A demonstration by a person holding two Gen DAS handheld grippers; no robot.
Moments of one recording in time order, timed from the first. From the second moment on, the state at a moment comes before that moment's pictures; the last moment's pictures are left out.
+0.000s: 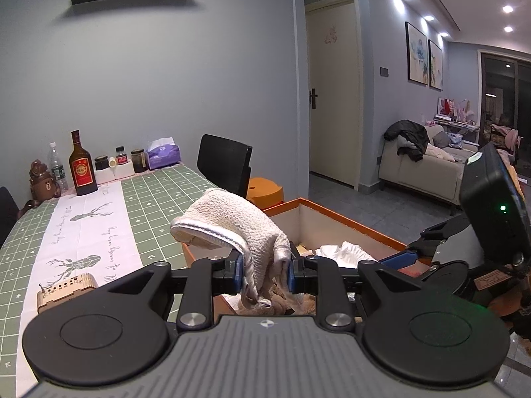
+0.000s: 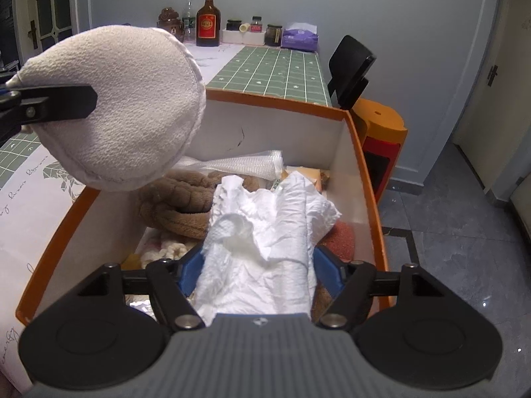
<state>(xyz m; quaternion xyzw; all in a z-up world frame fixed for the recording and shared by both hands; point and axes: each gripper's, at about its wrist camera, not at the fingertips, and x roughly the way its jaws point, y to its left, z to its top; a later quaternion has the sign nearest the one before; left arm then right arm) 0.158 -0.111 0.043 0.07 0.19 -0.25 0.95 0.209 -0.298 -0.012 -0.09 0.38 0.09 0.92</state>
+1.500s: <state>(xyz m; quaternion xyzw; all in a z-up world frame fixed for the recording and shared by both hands) 0.155 -0.115 0.051 0.08 0.19 -0.23 0.95 0.306 -0.264 -0.071 -0.27 0.55 0.15 0.77</state>
